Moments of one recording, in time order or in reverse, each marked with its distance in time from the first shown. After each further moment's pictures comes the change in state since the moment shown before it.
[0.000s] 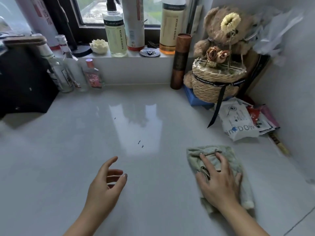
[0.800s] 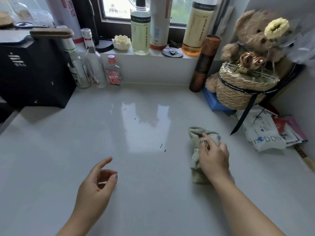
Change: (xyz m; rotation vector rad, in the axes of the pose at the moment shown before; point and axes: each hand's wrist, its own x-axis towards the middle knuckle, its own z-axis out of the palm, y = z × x) left_hand 0.026 -0.035 -0.070 -0.066 0.077 0.042; right_hand 0.050 -0.109 0.002 0.412 0.141 0.092
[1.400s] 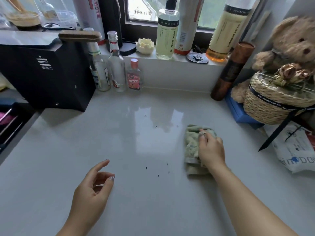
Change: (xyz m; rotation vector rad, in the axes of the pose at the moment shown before) left_hand 0.036 -0.018 -0.052 -0.028 0.107 0.005; right_hand 0.038 -0.066 0.058 -0.020 -0.154 -0.051
